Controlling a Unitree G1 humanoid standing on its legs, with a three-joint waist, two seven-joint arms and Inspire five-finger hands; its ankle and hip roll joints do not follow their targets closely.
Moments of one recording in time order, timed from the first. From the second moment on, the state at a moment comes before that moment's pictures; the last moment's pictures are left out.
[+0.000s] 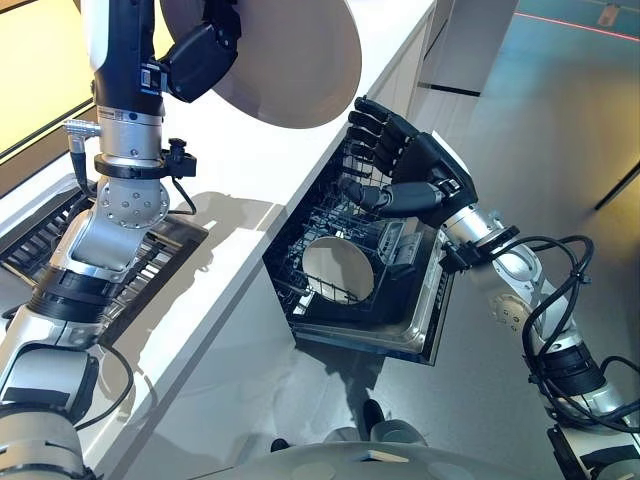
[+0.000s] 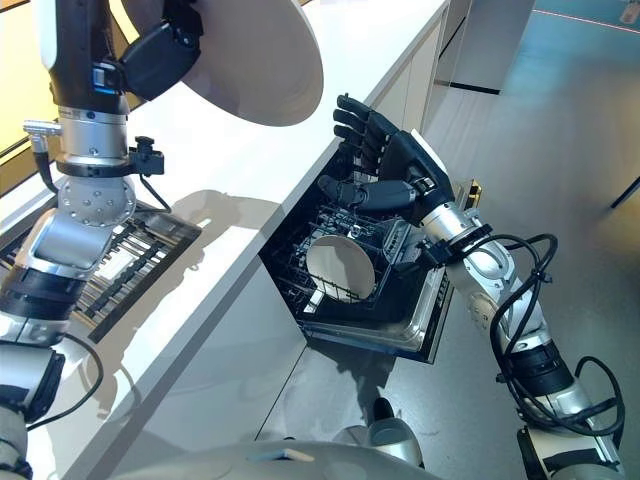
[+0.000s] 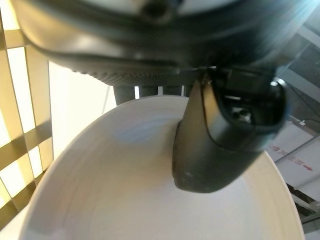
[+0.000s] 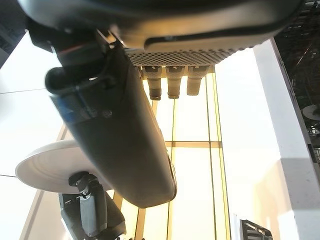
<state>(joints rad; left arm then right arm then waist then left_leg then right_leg) -0.65 0.82 -0.22 0.05 0.06 -0.43 0.53 -0.31 -0.58 0.17 -0.20 0.65 0.03 0.21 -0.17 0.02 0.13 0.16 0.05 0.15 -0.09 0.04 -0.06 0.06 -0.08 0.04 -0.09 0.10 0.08</state>
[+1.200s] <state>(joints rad) -0.51 0.48 -0.32 0.18 0.20 -0.57 0.60 -0.30 -0.49 0.18 -0.22 0.78 0.01 0.16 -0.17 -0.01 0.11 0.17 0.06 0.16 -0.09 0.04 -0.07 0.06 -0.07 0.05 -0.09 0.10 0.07</state>
